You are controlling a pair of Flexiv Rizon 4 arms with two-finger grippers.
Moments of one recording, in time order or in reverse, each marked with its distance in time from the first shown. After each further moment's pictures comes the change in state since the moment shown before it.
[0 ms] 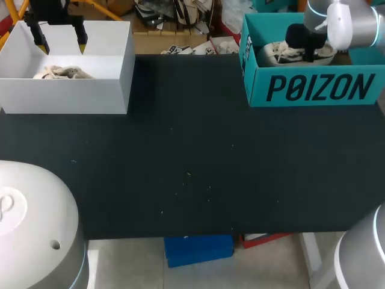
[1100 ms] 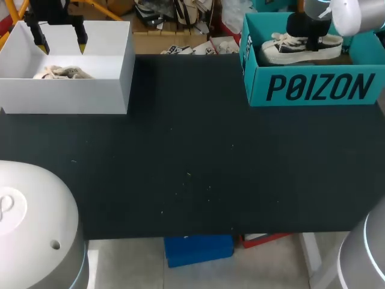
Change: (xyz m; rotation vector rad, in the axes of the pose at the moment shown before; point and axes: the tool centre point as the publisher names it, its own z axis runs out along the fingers) left arm 0.000 0.000 0.000 0.000 0.000 0.000; right arm 0.004 0.003 -0.067 0.052 -0.029 -0.087
